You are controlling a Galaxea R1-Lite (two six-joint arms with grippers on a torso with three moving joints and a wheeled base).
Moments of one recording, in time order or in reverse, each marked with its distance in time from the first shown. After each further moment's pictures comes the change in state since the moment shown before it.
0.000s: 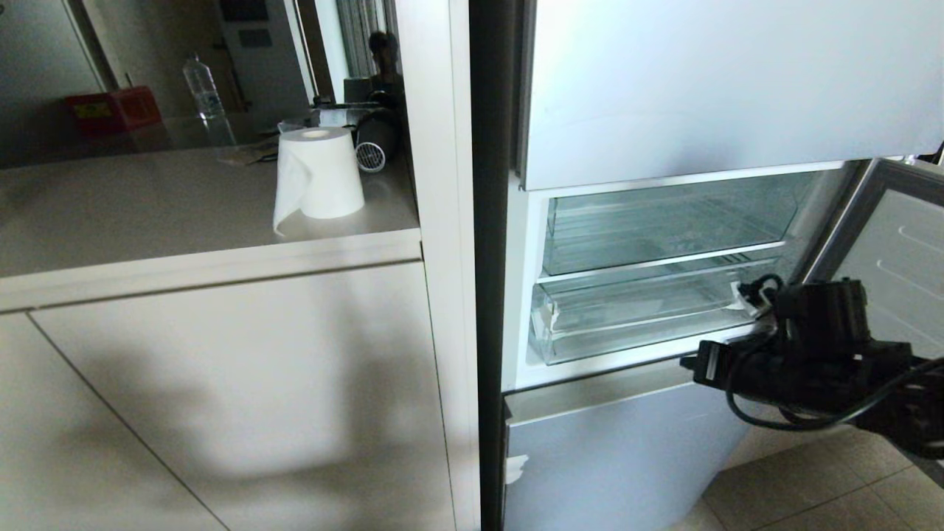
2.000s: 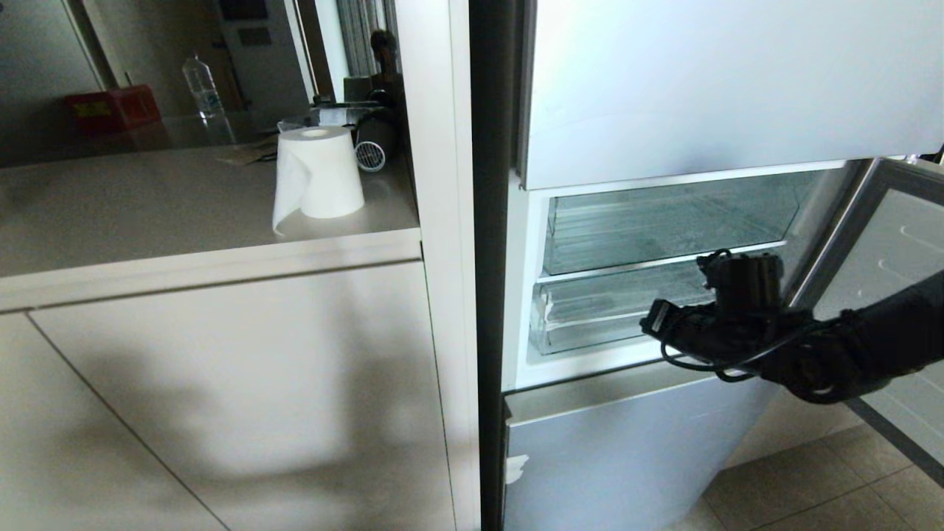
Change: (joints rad) left arm 0.000 0.000 0.000 0.000 0.000 0.000; right arm 0.058 0.176 -0.225 -0.068 -0.078 0.188
